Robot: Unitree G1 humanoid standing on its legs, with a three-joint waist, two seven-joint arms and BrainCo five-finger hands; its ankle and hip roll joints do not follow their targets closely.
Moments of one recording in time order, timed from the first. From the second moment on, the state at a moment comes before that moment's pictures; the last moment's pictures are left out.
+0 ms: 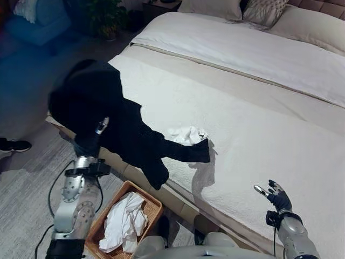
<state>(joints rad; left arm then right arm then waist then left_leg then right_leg) 0.09 0.45 0.12 -0.34 -0.70 -0.14 0.05 0.12 -0.36 -0.11 0.71 0.25 -0.06 -0.10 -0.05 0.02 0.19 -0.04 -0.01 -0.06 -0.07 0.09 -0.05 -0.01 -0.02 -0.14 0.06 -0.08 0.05</state>
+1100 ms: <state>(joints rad) -0.12 0.57 0.37 -0.38 -0.60 -0.39 0.31 0.00 -0.35 0.01 1.08 0.19 -0.05 -0.10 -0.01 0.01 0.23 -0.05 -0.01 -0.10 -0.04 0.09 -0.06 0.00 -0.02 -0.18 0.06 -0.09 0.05</state>
